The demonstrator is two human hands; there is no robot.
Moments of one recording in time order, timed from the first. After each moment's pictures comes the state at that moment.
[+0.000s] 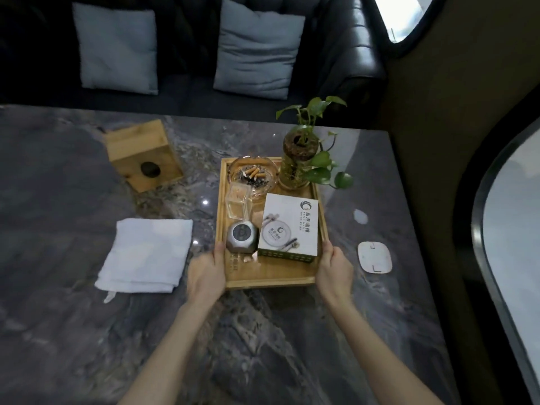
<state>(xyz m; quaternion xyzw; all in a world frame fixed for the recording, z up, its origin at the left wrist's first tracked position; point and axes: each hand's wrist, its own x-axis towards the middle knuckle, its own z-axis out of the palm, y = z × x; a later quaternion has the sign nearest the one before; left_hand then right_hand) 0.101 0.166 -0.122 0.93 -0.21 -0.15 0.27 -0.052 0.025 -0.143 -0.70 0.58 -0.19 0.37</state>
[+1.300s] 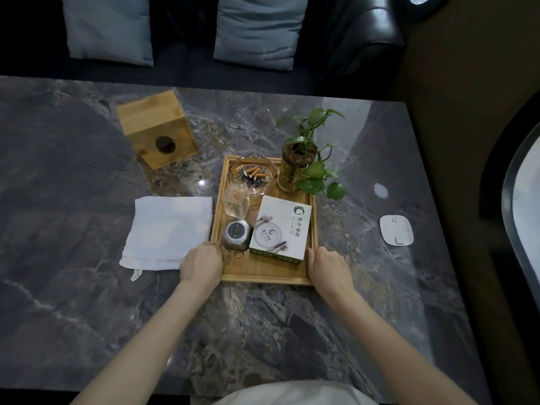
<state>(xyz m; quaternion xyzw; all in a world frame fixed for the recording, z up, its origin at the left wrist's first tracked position) 0.143 0.220 -0.143 0.93 -0.32 -0.19 0.01 -0.032 0.086 -0.154 -0.86 0.47 0.04 0.20</state>
